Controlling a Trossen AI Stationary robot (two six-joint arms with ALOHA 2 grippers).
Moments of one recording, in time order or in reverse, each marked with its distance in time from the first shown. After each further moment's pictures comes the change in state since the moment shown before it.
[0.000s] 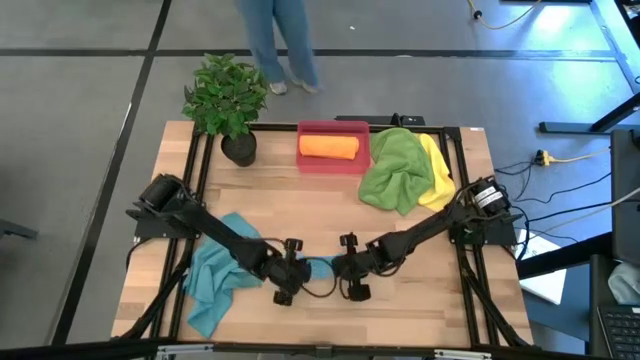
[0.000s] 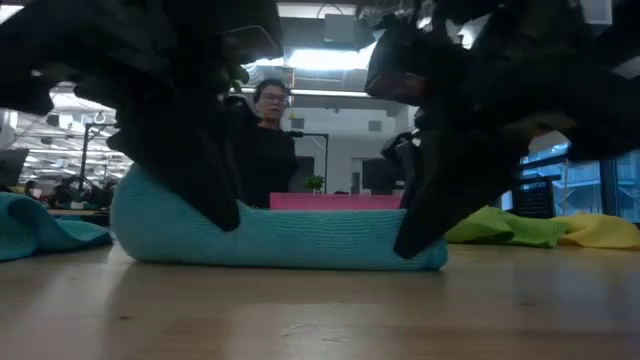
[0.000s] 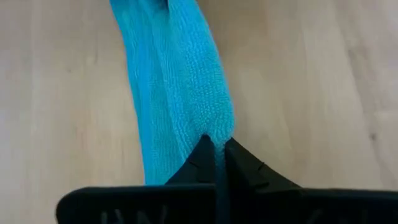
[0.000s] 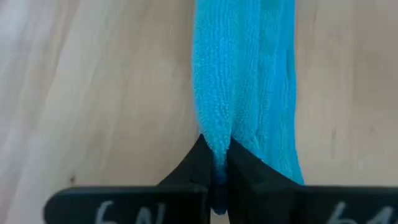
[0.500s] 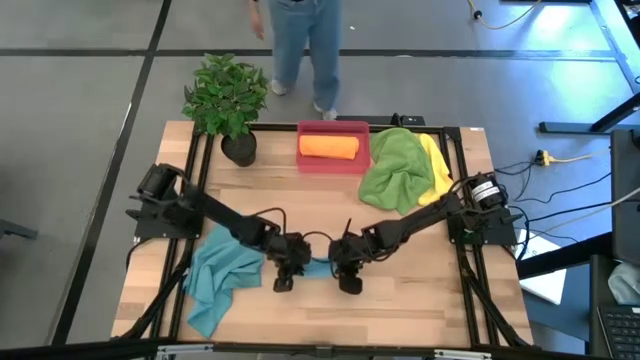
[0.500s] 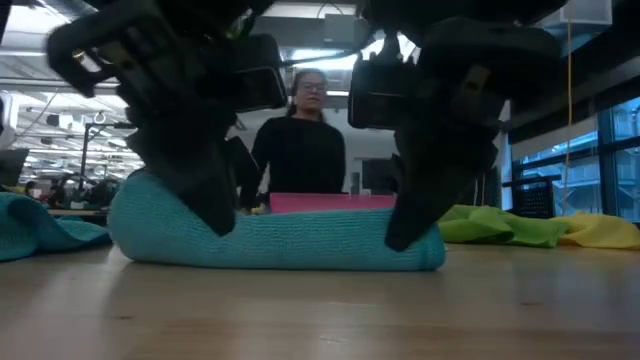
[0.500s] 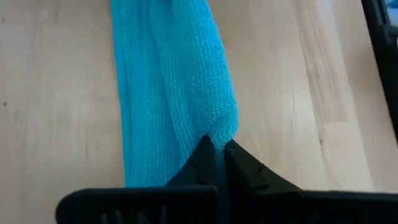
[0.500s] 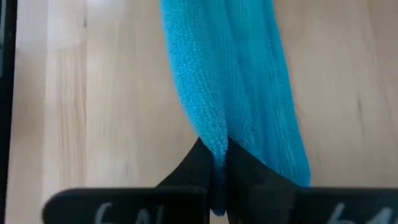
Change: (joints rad) left arm 0.178 -0.067 -0.192 0.266 0.401 -0.076; right arm -0.107 0.001 -0.002 0.016 -0.234 0.288
